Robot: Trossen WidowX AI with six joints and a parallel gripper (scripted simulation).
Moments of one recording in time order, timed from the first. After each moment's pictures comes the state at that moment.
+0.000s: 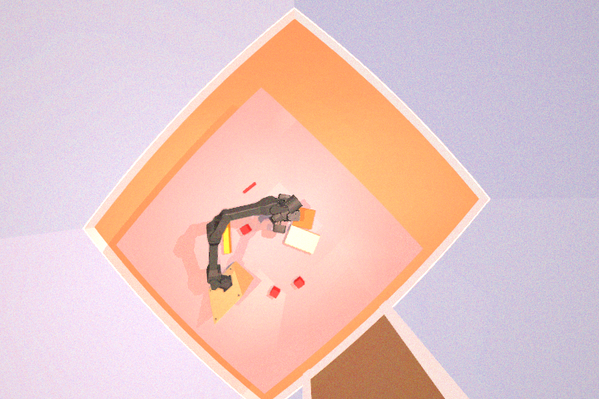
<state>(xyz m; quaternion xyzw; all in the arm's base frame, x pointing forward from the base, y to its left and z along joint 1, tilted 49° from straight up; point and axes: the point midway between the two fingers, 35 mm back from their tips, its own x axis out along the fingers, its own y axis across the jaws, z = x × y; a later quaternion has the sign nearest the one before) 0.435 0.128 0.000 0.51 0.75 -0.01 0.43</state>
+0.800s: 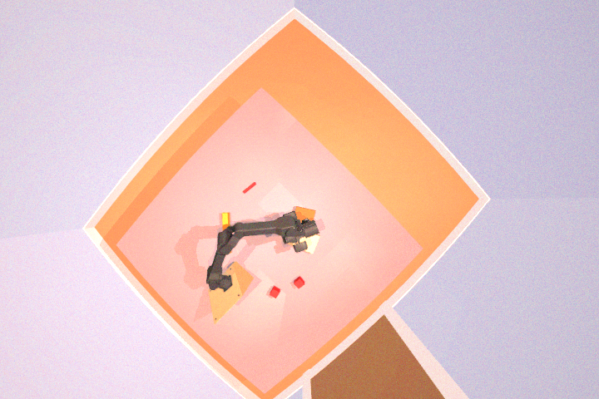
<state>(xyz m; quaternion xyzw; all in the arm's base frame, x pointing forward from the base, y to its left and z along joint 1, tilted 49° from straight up) 0.435 0.023 -0.051 0.39 0.71 0.16 0.56</state>
